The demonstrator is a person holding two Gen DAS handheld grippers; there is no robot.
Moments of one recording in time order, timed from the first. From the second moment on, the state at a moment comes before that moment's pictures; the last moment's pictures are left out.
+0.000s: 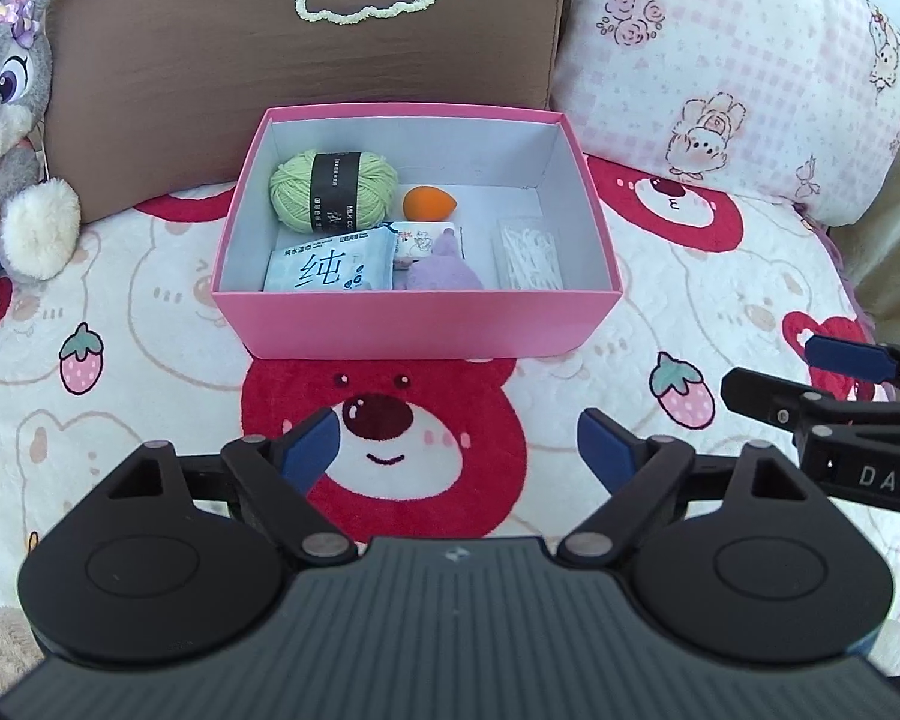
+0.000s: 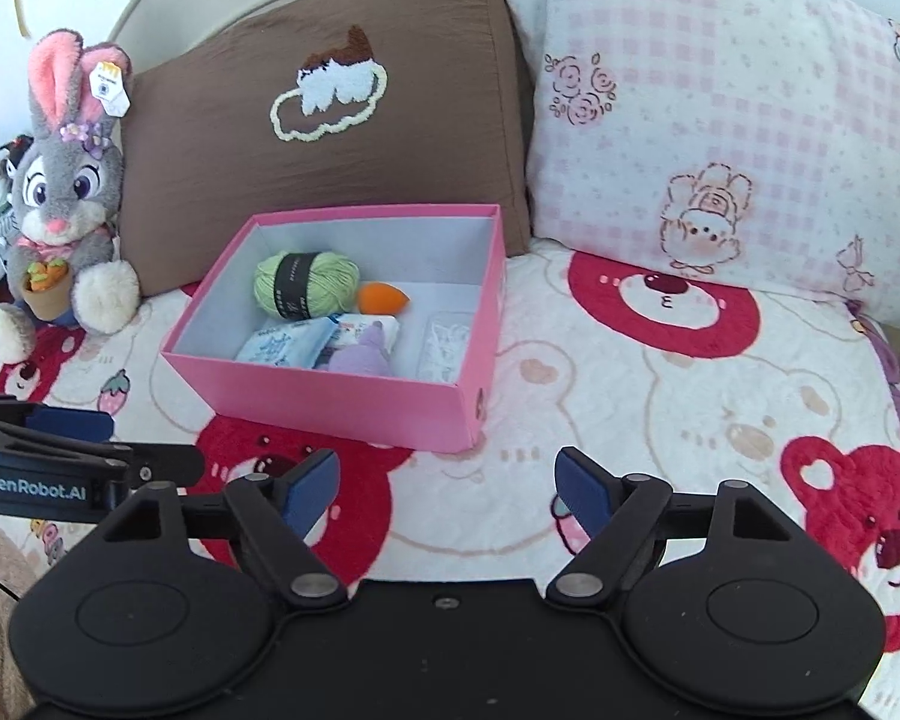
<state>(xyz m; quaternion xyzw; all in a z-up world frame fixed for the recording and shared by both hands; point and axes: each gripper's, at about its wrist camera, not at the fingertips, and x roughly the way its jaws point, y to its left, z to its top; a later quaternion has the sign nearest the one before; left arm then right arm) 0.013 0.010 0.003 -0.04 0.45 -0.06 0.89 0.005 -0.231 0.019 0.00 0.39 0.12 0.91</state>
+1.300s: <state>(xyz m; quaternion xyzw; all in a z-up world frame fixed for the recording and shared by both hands) 0.007 0.009 0.005 -0.02 0.50 -0.09 0.86 -0.011 -0.224 0.014 -0.01 0.46 0.05 0.89</state>
